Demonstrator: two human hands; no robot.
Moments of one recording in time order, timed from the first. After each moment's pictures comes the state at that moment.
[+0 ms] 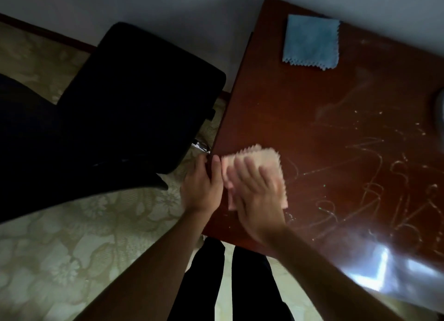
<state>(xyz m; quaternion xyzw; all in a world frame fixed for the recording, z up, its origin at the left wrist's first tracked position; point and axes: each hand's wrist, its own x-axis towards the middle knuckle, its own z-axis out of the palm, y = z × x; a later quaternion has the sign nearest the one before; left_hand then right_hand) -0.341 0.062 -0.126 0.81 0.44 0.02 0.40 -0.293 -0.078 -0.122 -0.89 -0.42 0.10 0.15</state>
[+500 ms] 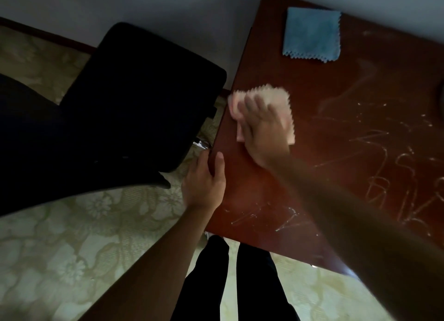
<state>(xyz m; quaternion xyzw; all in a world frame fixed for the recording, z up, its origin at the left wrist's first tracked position) -0.343 0.058 -0.125 0.82 0.42 0.01 0.39 -0.182 -0.016 -0.120 -0.91 -0.38 0.07 0.15</state>
